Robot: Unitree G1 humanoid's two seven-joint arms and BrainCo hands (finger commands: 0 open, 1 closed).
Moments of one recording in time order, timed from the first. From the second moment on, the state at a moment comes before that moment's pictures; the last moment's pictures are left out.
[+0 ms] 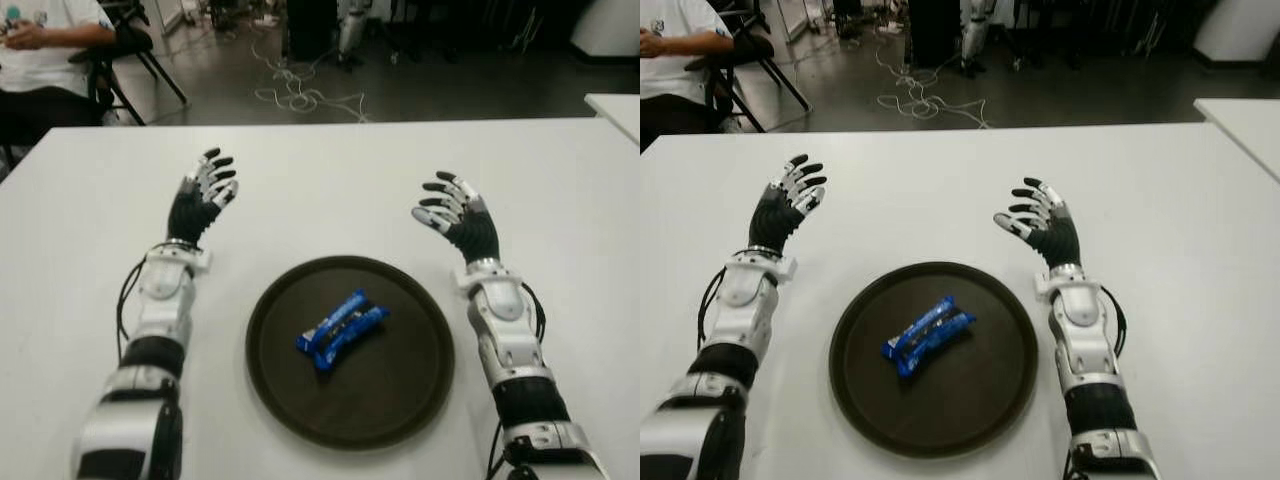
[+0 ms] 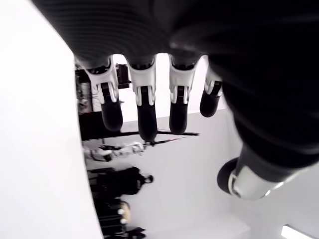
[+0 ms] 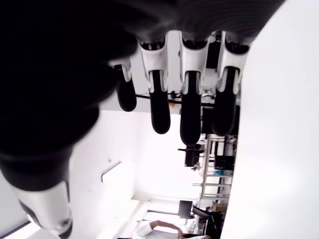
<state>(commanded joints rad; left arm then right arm) -0.46 0.12 0.14 0.77 -0.10 -0.52 -0.18 -0.29 -0.03 -0.09 0.38 0.05 -0.17 0.02</state>
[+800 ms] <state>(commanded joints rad) -0.34 0.13 0.18 0.68 -0.15 -0.41 -0.17 -0.32 -0.06 -0.11 0.54 0.03 -0.27 -0.02</state>
